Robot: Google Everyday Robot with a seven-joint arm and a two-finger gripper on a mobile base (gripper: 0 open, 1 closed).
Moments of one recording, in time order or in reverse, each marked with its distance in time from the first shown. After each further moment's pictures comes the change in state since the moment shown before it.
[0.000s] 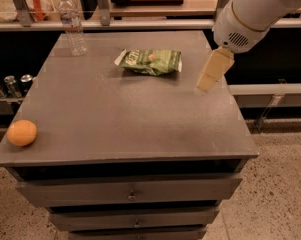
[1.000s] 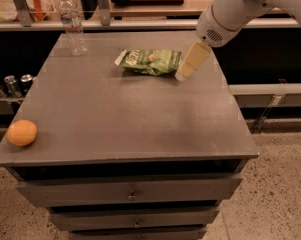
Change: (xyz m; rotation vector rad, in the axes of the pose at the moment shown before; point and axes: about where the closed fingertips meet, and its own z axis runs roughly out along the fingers) arm -0.030 -0.055 0.051 0.068 -0.090 0.047
